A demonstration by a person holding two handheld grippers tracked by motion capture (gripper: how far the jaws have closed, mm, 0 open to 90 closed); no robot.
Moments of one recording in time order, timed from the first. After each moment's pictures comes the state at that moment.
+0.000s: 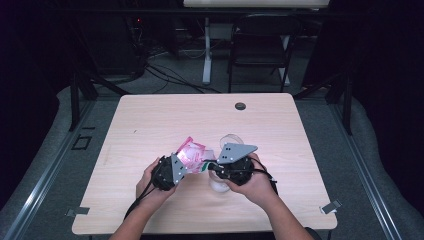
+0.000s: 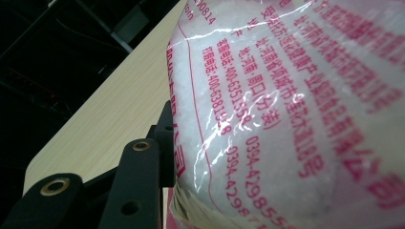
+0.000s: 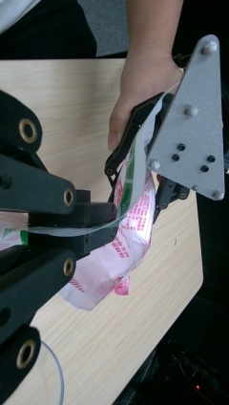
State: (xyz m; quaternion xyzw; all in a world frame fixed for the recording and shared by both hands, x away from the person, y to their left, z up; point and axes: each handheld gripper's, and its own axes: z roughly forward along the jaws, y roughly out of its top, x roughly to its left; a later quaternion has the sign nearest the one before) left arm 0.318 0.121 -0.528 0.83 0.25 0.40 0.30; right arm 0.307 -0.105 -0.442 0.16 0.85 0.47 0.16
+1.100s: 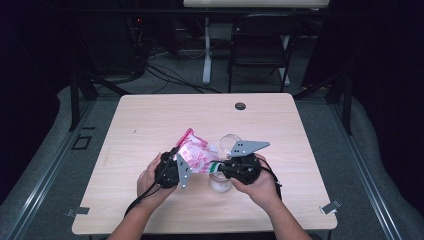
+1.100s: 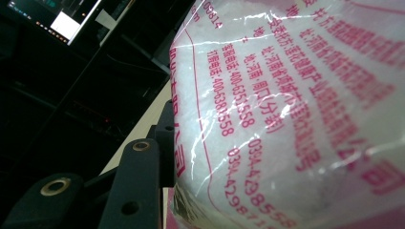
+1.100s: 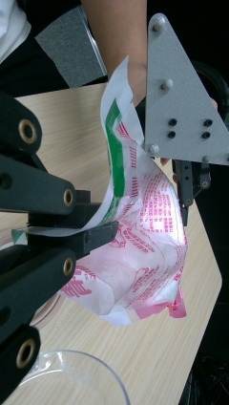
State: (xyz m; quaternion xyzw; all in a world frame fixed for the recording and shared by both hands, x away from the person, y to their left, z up) left arm 0.316 0.109 -0.523 0.80 0.20 0.49 0.27; right arm 0.313 -0.126 -0.453 0.25 0.83 0.50 0.09
